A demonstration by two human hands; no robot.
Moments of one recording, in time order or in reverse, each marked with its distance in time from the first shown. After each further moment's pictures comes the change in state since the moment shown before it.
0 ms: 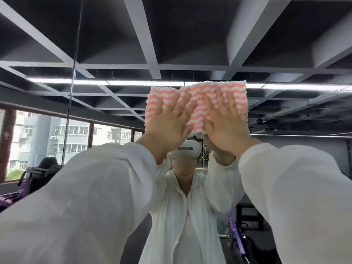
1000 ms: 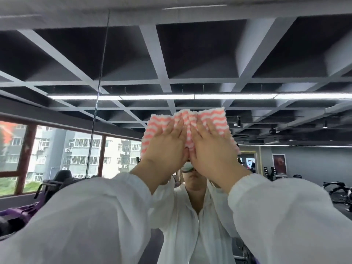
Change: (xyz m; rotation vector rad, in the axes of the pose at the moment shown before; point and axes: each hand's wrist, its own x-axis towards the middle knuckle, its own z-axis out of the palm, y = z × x) left_hand -0.035 -0.030 -0.022 0.022 -0.136 -0.076; right_hand -0.007 -0.085 -0.016 -0.069 -0.113 -0.130
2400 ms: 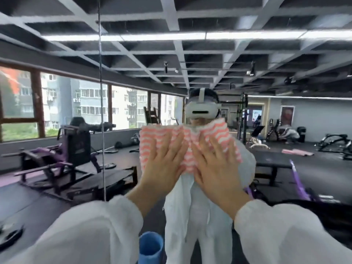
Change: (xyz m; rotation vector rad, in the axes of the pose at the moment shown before) left_hand -0.171 0.042 0.124 -0.020 0.036 0.084; right_hand -0.159 -0.052 0.124 0.054 0.243 -0.125
